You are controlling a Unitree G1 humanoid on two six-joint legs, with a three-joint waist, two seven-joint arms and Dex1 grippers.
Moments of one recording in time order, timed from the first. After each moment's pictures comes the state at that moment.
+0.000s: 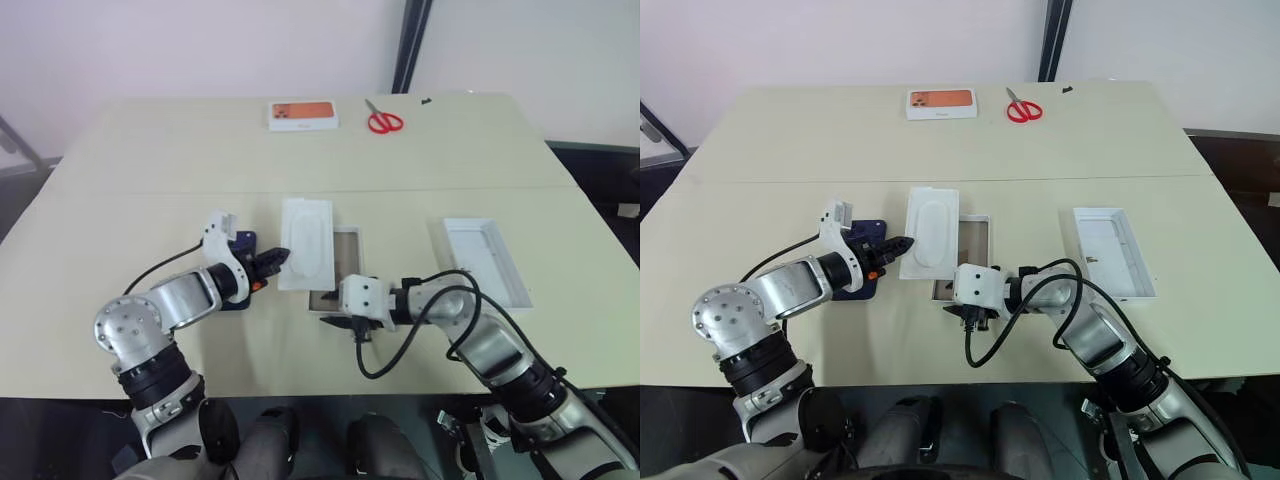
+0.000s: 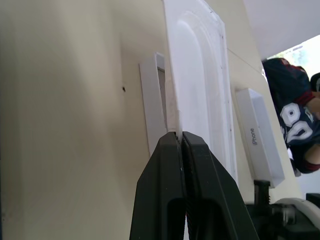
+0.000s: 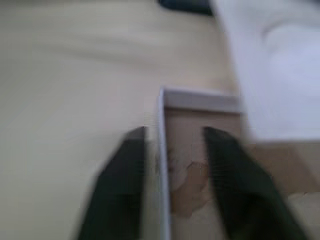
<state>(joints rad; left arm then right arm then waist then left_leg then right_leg) -0.52 -0.01 0.62 -0.32 -1.04 1.61 0.16 -0.40 -0.57 0.40 -0.26 0.03 0.35 0.94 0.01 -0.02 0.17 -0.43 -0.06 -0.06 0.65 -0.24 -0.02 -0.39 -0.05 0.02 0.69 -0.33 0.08</state>
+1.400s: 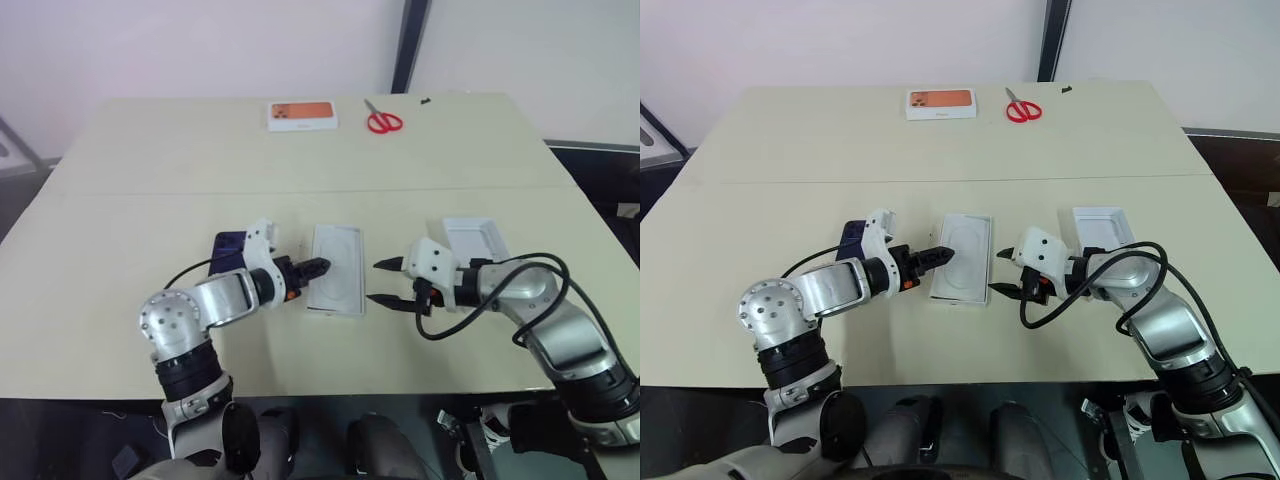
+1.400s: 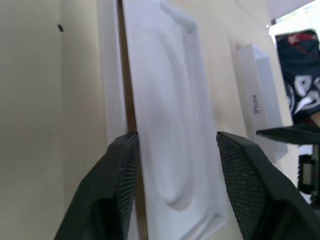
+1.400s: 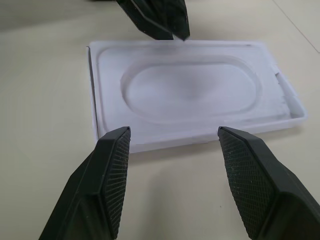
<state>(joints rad) -0.53 -0.06 0.52 -0.29 -1.09 1.61 0.29 -0.34 -0.74 0.15 -0.32 0.23 0.48 0.96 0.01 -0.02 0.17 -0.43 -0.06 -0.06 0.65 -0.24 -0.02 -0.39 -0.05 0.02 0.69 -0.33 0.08</state>
